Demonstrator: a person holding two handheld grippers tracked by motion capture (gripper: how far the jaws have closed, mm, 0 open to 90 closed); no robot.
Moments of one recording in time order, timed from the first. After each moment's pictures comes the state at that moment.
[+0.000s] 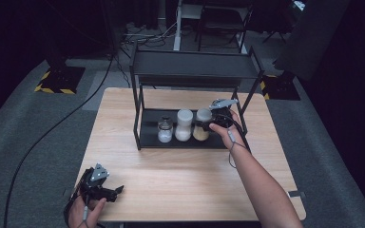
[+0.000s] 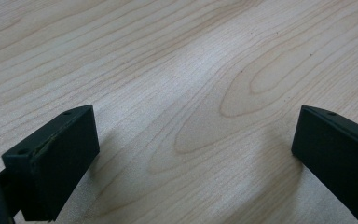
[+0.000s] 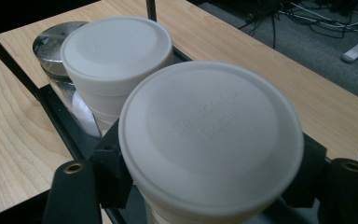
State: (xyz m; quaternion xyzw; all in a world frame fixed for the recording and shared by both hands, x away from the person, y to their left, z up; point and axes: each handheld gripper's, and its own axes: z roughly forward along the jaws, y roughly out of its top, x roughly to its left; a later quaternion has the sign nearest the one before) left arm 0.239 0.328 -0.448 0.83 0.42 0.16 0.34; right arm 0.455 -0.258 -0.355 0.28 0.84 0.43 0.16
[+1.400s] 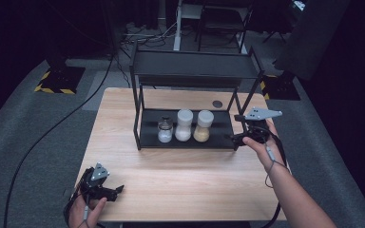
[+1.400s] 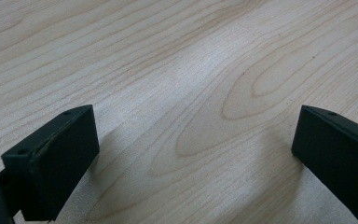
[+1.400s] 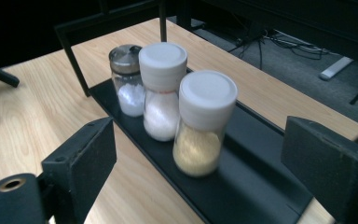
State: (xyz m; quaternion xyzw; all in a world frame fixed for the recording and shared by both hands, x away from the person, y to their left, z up) left arm 0.241 0.327 -0.448 0.83 0.42 0.16 0.33; right arm 0.355 -0.346 -0.307 0.28 0.82 0.47 0.19
